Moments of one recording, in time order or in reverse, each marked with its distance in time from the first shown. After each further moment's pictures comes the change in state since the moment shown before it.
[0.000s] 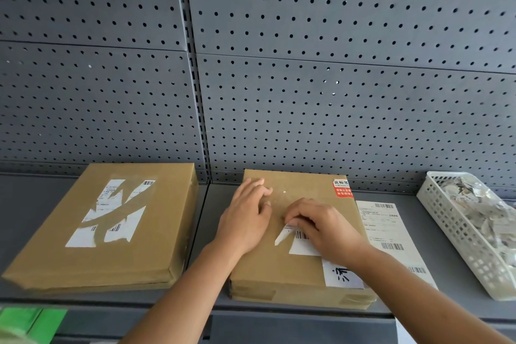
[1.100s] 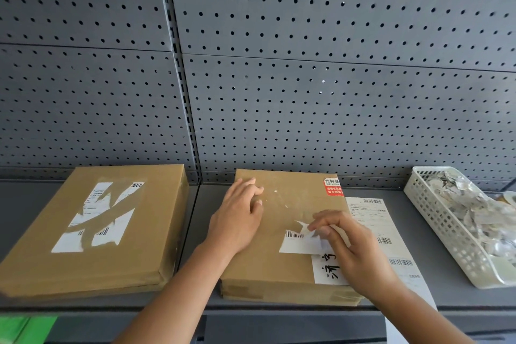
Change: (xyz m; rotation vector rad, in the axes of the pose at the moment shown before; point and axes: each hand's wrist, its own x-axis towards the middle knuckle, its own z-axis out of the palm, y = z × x) left_hand -0.003 0.005 0.000 0.022 0.004 -0.009; right_hand -0.068 -0.018 -0.018 0.159 0.320 0.164
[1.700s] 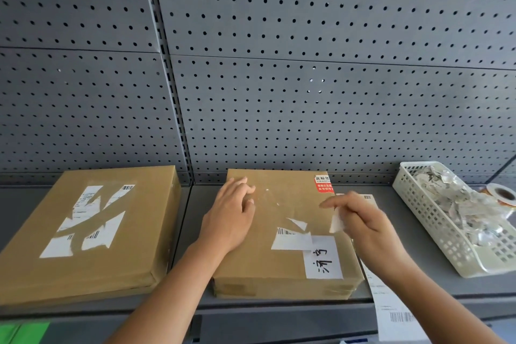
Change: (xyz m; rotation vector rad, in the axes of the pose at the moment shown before) left_hand -0.001 0.001 0.000 0.020 -0.018 -0.005; right_hand 0.008 -0.020 -0.035 0.069 0.069 0.176
